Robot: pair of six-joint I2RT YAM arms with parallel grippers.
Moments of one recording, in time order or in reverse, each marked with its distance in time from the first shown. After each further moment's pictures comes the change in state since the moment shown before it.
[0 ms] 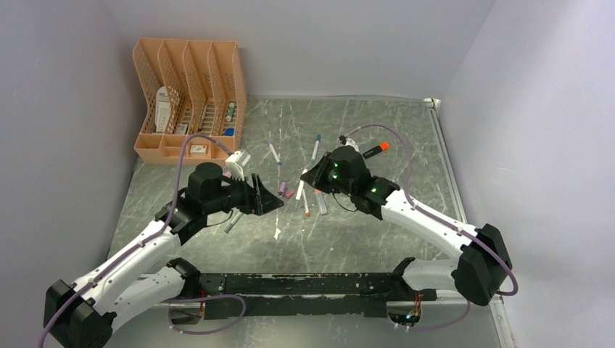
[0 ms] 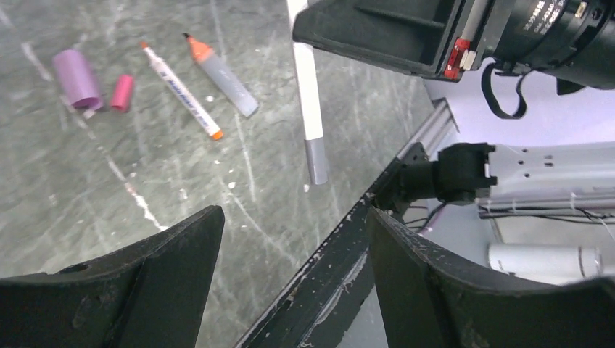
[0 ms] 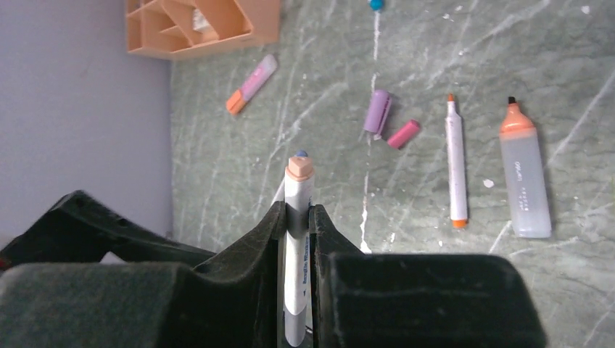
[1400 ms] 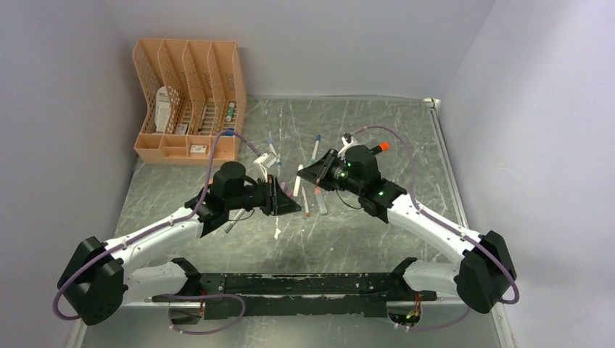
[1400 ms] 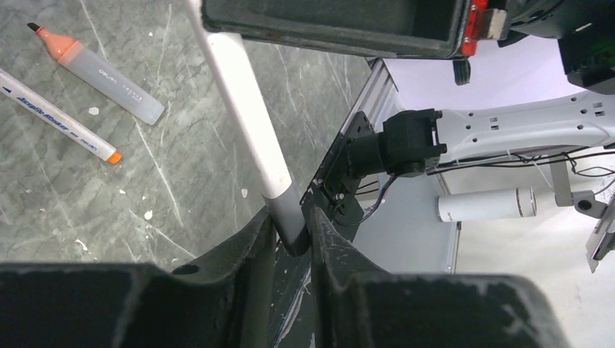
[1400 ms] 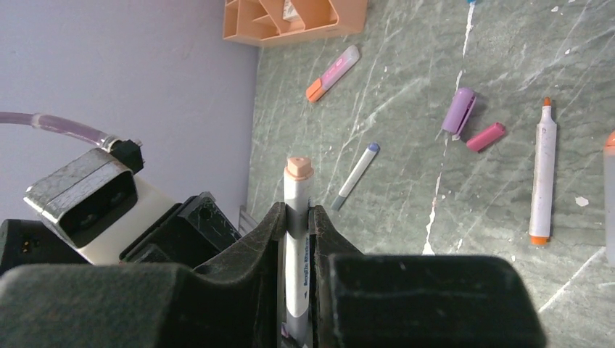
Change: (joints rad) left arm -0.116 0.264 -0.037 0.401 0.178 -0.100; right arm -0.087 -0.060 -0.085 0.222 -0.235 0.072
